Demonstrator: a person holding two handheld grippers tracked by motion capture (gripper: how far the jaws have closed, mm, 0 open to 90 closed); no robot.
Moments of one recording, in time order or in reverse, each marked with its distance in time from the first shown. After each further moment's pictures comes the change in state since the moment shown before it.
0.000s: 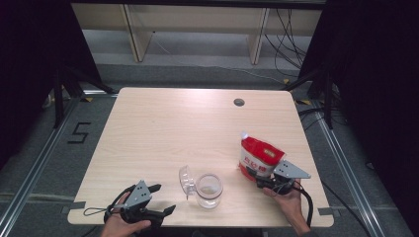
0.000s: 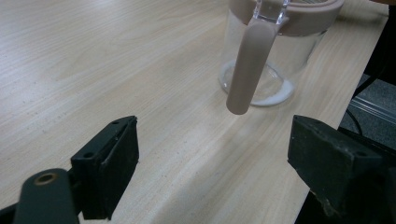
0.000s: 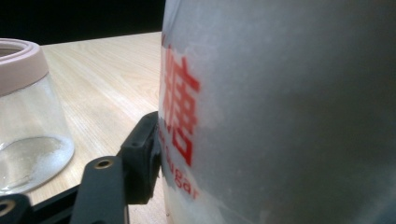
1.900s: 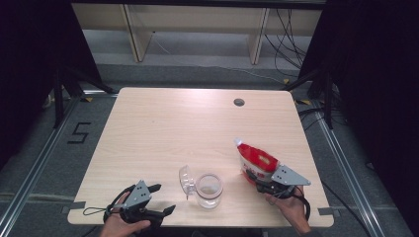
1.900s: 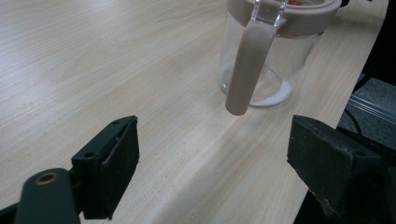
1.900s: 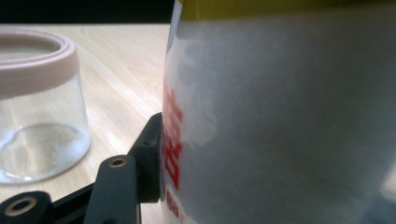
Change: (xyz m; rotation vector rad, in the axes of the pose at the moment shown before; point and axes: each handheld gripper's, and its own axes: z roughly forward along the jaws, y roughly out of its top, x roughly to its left) left arm 0.001 0.001 -0.002 0.007 -0.003 0.016; right arm 0.021 0.015 -0.014 0.030 -0.025 -0.128
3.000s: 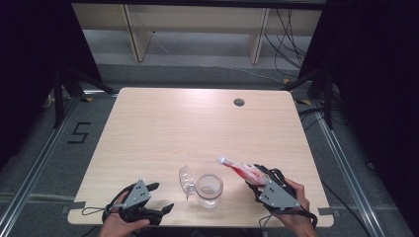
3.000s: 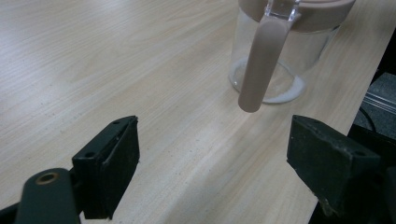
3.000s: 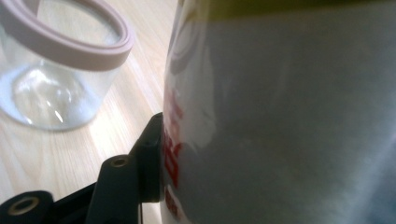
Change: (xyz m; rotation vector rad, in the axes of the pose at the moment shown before) left arm 0.004 -0.001 -0.001 0.002 0.034 0.022; right arm 0.046 0.048 -0.030 0.144 -0.090 -0.464
